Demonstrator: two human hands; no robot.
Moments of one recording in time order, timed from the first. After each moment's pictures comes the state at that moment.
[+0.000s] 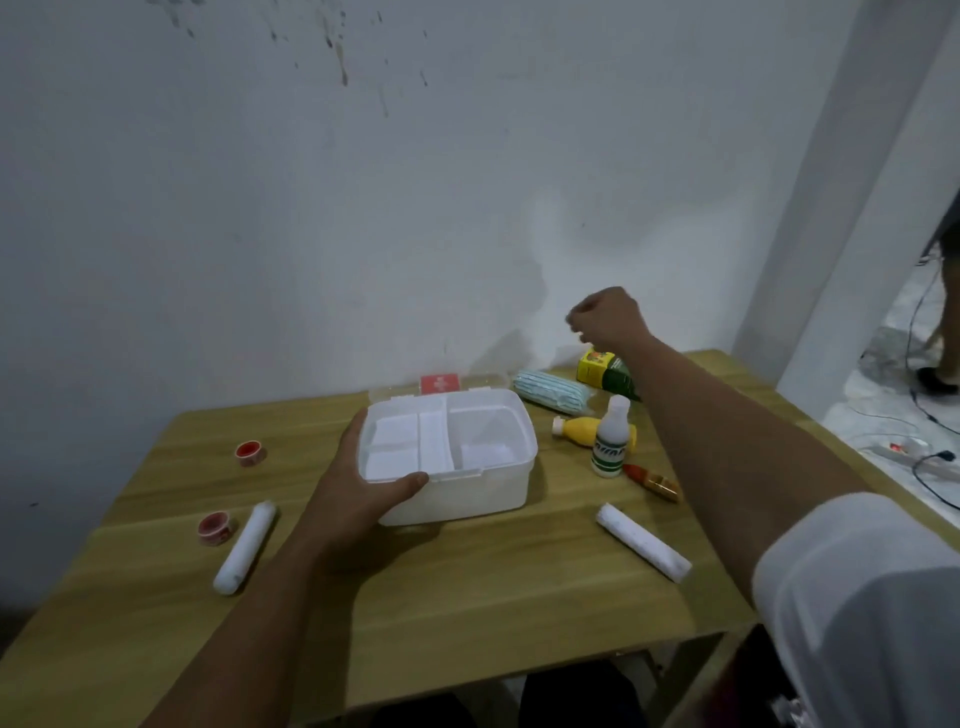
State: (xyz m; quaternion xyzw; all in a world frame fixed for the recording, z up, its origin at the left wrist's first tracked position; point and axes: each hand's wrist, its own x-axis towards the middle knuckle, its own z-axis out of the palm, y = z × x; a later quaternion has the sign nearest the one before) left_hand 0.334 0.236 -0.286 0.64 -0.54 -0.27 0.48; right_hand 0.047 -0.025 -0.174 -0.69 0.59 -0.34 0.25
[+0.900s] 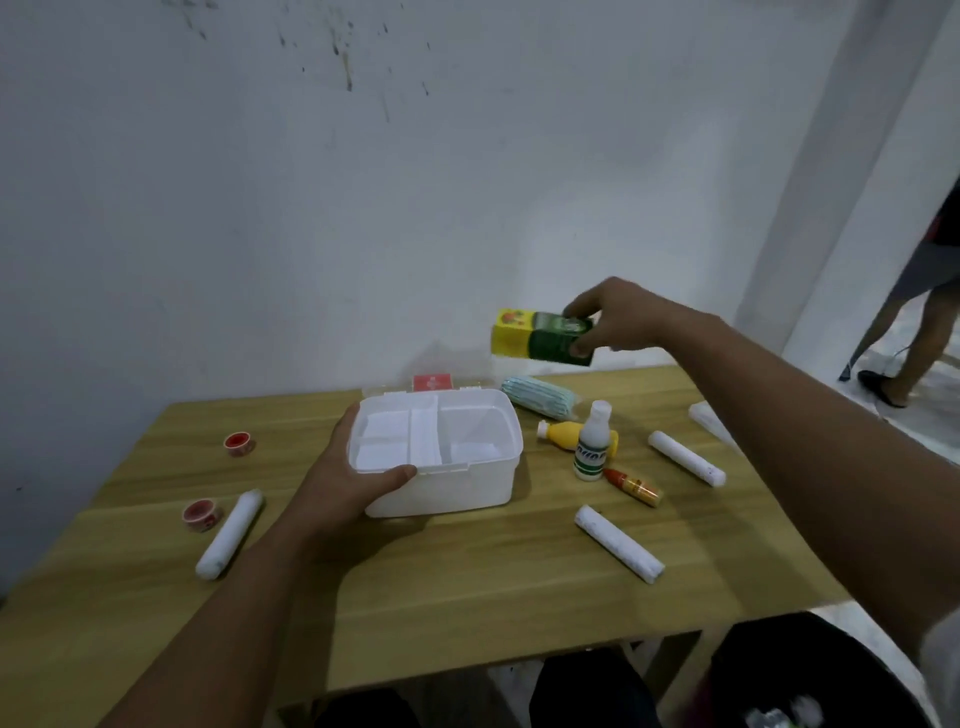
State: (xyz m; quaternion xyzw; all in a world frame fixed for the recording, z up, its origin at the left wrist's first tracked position) left_hand 0.329 0.239 -0.278 0.63 -0.54 -0.30 0.47; right_hand 0.012 0.037 -0.103 -0.85 0.49 -0.13 0.14
